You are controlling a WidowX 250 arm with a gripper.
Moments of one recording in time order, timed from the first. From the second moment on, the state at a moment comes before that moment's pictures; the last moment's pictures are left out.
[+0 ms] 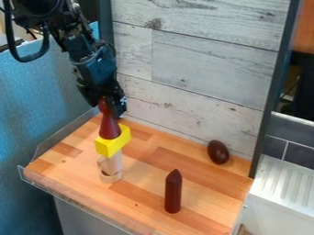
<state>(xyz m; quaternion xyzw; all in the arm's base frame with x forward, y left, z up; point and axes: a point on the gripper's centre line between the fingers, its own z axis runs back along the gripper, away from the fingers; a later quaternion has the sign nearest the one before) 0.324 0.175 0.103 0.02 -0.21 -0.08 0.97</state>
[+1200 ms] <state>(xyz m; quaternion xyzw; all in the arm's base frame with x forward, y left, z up) 0.346 0.136 0.147 -0.01 -0.27 -0.11 0.96</state>
